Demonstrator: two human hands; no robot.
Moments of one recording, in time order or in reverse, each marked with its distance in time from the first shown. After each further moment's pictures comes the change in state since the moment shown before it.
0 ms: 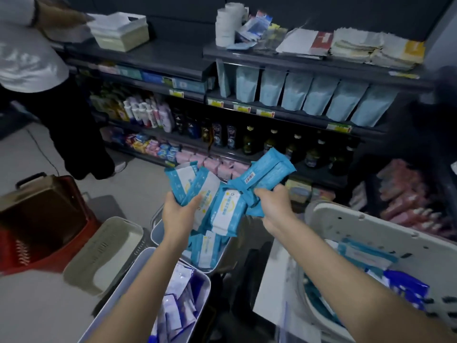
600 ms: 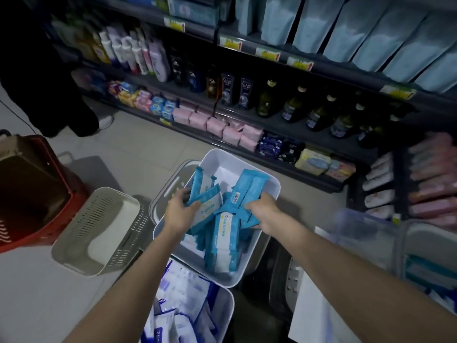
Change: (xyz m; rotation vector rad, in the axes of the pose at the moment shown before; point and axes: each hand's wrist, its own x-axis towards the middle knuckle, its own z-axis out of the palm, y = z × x) left_hand 0.157 -0.122 -0.023 0.407 -0.203 -0.157; right_hand 0.129 0.119 0.087 -0.415 -0.063 0.421
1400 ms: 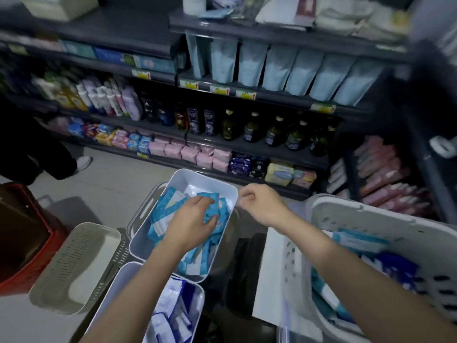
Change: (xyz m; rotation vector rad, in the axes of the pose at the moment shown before) left_hand -0.118 0.091 0.041 0.706 -0.141 0.809; right_hand -0.139 -0.020 -0.121 -0.566 0.088 -0.572
